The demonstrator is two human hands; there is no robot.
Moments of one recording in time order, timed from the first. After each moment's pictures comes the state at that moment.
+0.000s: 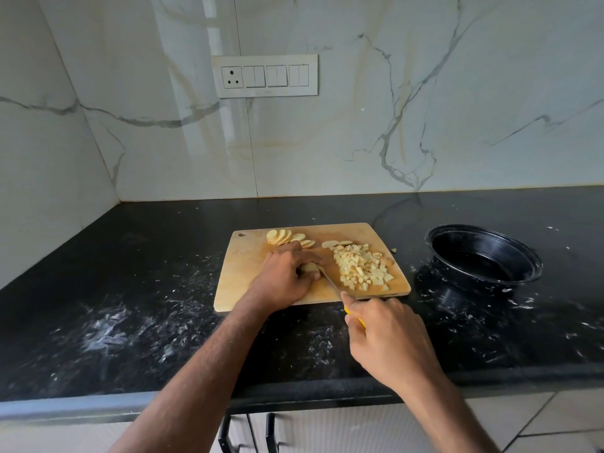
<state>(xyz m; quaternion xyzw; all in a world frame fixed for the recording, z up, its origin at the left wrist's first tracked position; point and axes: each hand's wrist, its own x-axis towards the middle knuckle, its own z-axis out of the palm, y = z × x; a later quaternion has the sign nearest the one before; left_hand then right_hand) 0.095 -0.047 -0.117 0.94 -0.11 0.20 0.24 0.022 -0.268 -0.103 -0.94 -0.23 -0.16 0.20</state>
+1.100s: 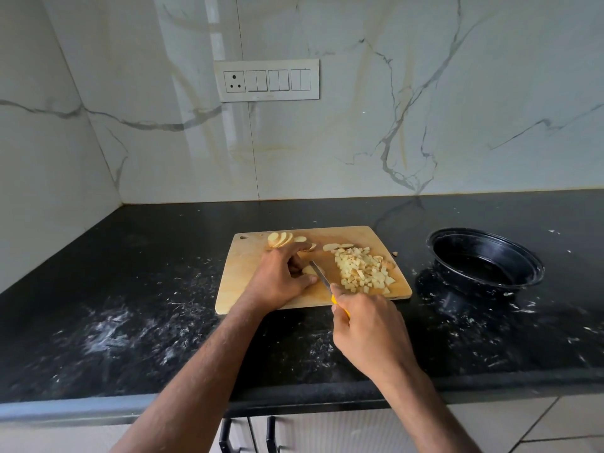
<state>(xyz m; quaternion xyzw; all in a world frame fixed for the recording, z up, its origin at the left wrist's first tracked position) 0.086 -0.045 -0.108 0.92 -0.06 0.21 0.33 0.032 -0.243 -0.105 -0.92 -0.24 -0.17 0.27</state>
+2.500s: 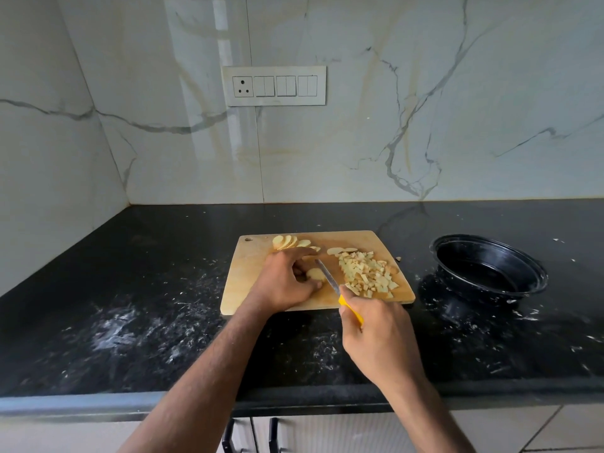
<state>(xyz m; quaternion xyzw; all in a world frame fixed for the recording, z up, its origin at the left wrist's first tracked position) 0.084 -0.046 -0.107 0.91 -0.05 0.21 0.36 0.026 -0.247 -0.106 -0.90 -0.21 -0.22 0.30</state>
